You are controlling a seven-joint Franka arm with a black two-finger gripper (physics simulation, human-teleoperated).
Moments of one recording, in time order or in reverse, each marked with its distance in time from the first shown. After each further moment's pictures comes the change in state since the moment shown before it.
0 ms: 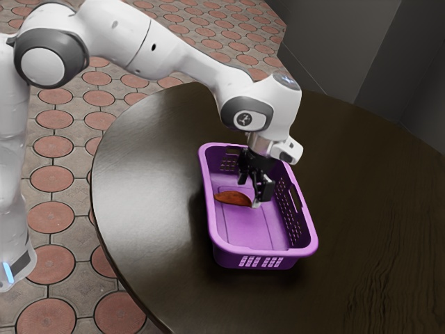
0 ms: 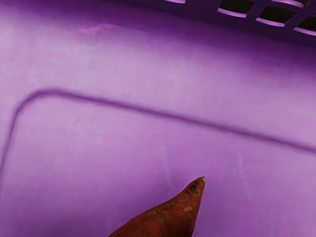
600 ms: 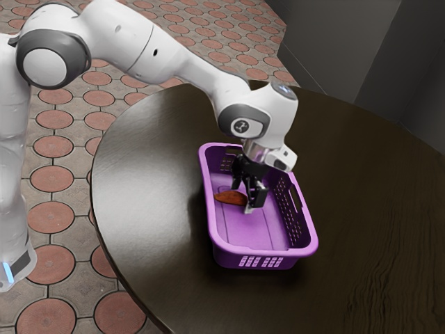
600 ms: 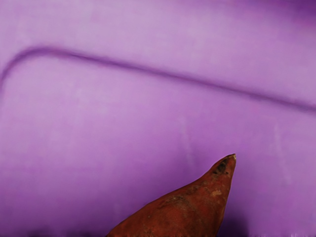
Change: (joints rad) arm 0.000 0.009 0.003 -0.037 0.005 0.002 -0.001
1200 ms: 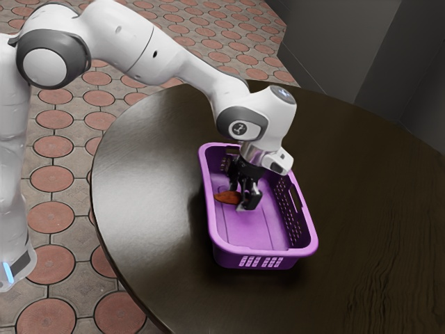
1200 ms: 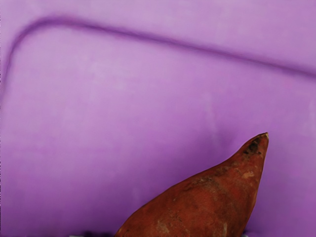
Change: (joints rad) arm 0.000 -0.001 0.001 -0.018 0.024 -0.014 -0.006
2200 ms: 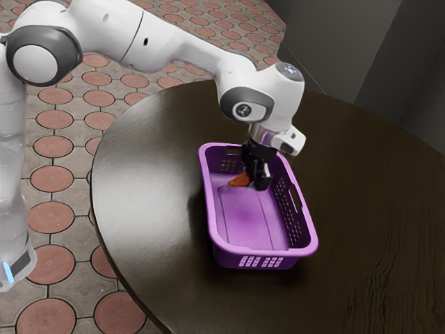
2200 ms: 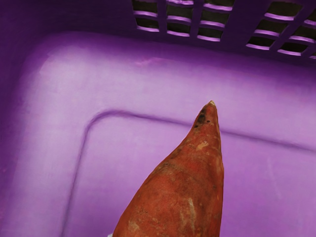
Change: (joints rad) arm -0.002 -0.043 -0.008 0.079 0.077 -0.027 -0.014
